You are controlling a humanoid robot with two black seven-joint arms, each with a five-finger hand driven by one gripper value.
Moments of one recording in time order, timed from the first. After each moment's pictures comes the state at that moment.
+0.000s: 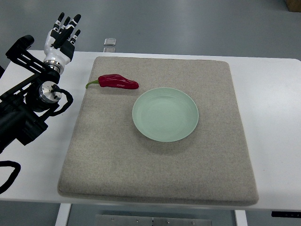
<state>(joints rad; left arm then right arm) -0.87 0.26 -0.71 -0.62 -0.18 -0.02 -0.45 0.03 0.00 0.02 0.11 -0.13 -0.12 0.06</state>
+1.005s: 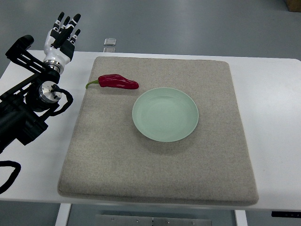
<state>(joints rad) -0.87 0.25 -0.71 -0.62 -0.18 -0.02 -0.45 0.03 0.00 0.02 0.11 -0.13 -0.12 0.06</state>
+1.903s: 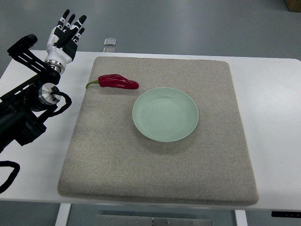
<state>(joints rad) -0.87 0.26 -0.70 -0.61 -0.08 -0.08 -0.45 0.03 0.00 0.02 0.11 -0.13 -0.12 0.06</state>
